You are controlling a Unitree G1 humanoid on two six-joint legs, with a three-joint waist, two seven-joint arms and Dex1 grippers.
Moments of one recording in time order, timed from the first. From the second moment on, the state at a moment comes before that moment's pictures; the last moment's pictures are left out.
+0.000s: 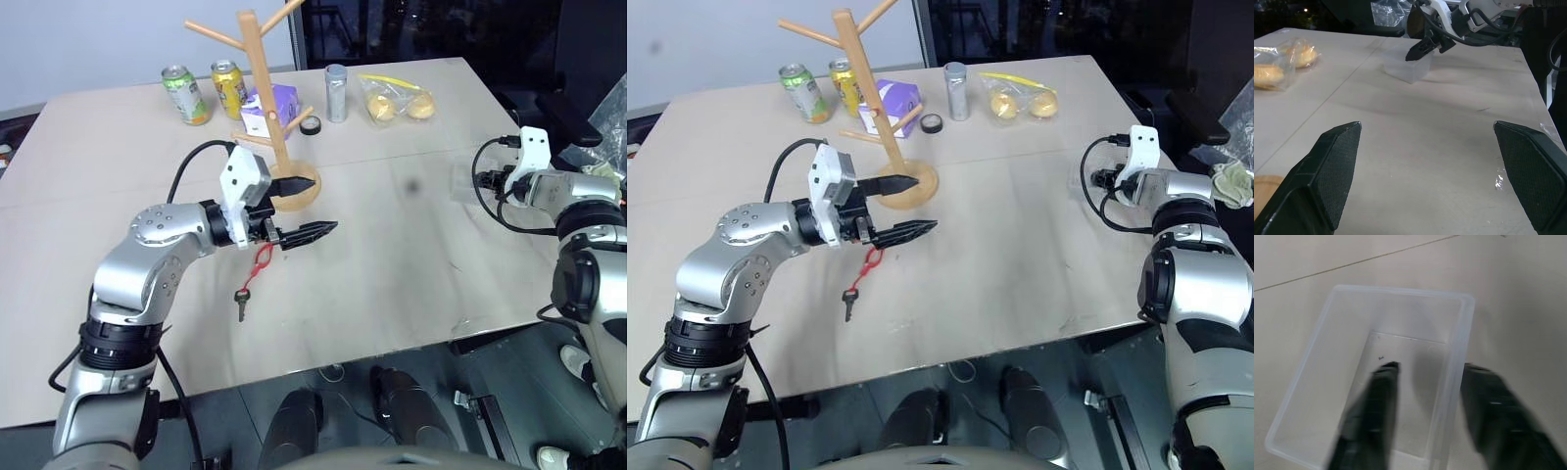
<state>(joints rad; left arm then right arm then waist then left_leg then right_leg) -0.47 0.69 0.03 -0.25 -0.55 0.56 -0.94 -1.21 -0.53 -0.22 1.24 0.13 0.56 0.43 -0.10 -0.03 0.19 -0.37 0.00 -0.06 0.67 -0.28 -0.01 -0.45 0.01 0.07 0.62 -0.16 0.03</state>
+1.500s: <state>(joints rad) 0.05 0.63 0.20 -0.32 -0.40 0.60 -0.59 -0.53 -0.59 0.11 -0.43 0.55 0.80 0.90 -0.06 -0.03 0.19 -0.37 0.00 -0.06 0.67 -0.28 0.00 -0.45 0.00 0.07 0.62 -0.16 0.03</state>
